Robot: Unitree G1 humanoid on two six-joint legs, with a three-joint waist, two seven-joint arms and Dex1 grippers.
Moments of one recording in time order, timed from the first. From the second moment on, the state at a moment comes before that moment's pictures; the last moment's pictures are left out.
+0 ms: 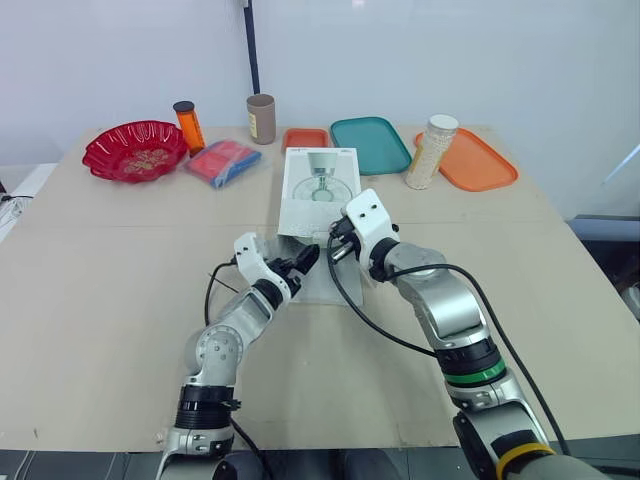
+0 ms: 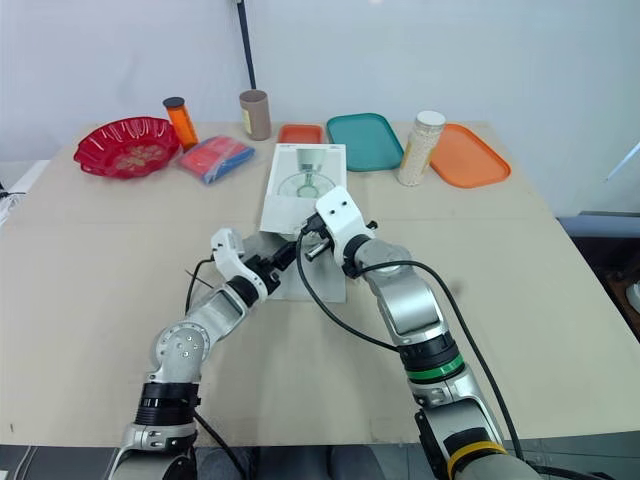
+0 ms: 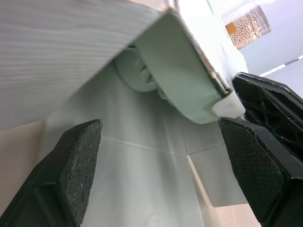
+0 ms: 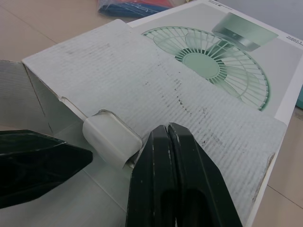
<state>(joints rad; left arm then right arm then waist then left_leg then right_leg) -0.39 -0.11 0.08 -0.04 -0.81 0.67 0.06 -0.63 -0.26 0.21 -0.10 0.01 0.72 0.38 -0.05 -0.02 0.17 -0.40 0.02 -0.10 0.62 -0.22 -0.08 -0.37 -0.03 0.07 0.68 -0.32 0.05</state>
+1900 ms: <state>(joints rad) -0.45 -0.20 0.16 0.10 -0.81 0.58 -0.05 -0.61 -0.28 0.23 -0.11 -0.01 0.70 0.39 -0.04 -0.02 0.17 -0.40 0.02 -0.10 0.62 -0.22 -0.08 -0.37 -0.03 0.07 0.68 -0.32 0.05</state>
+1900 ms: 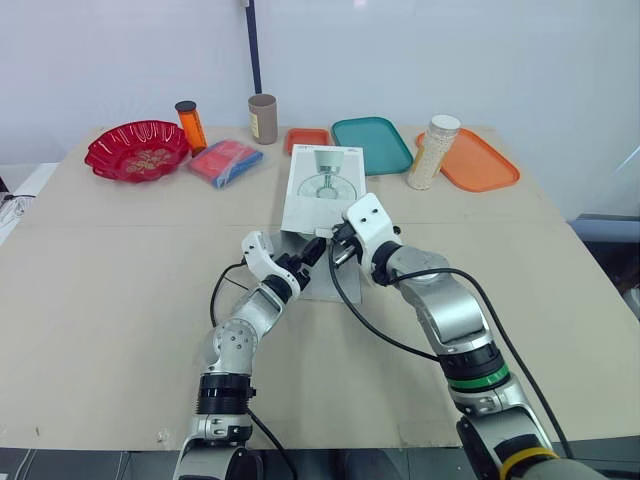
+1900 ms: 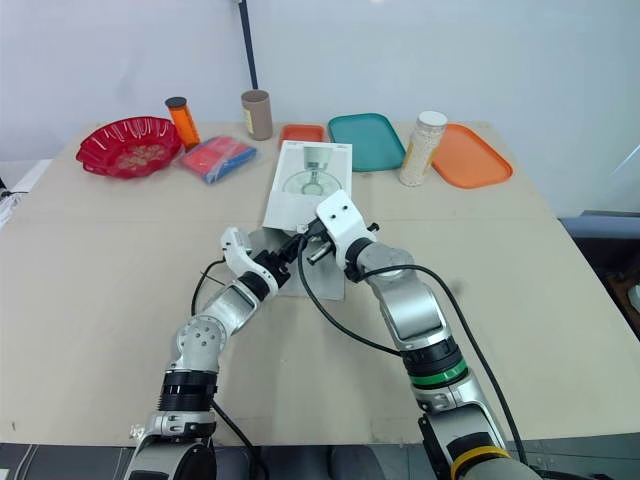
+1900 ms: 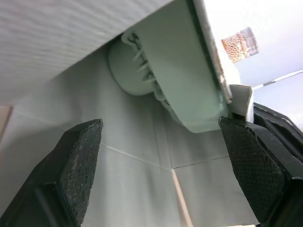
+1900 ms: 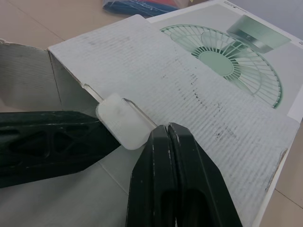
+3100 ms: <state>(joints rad) -0.47 -0.21 0.14 0.21 -0.93 0.51 -0.05 -0.66 -0.29 0.18 -0.06 0.00 0.72 0.37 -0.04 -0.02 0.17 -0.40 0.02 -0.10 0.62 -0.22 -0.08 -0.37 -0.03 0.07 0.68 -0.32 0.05</state>
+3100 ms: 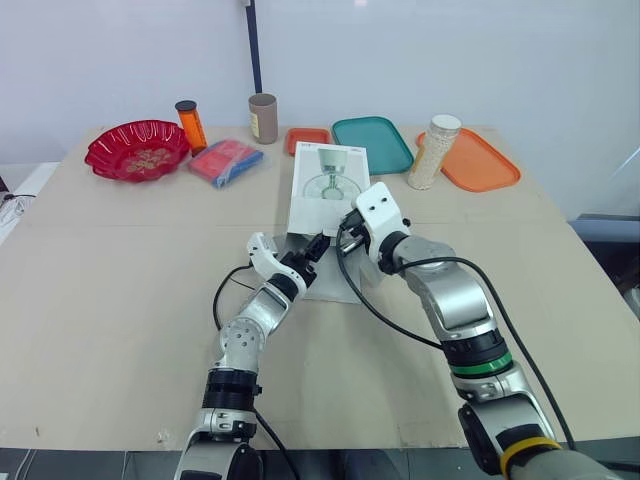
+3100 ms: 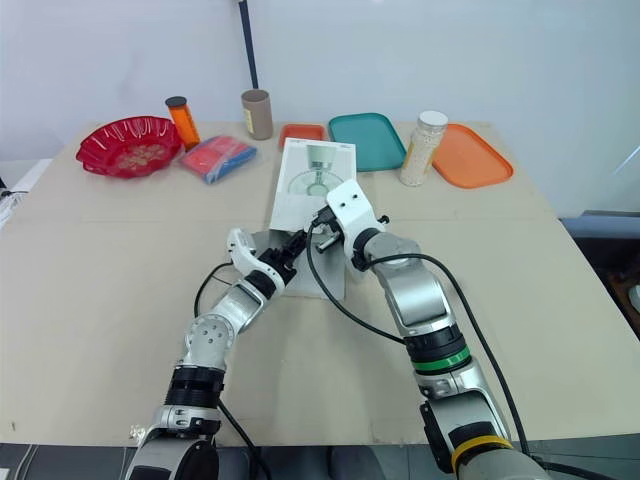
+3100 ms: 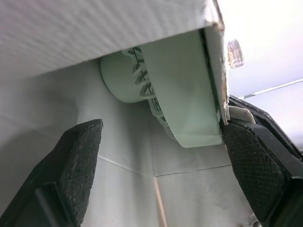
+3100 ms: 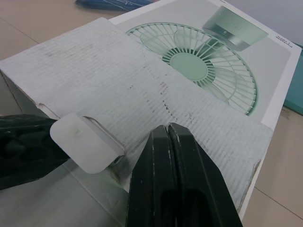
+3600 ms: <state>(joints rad) -0.48 -0.21 0.13 0.25 -1.00 0.46 -0.05 -0.66 -0.29 0.19 -0.06 -0.01 0.72 0.37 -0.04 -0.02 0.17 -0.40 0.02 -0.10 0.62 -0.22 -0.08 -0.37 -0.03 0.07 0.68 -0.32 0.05</state>
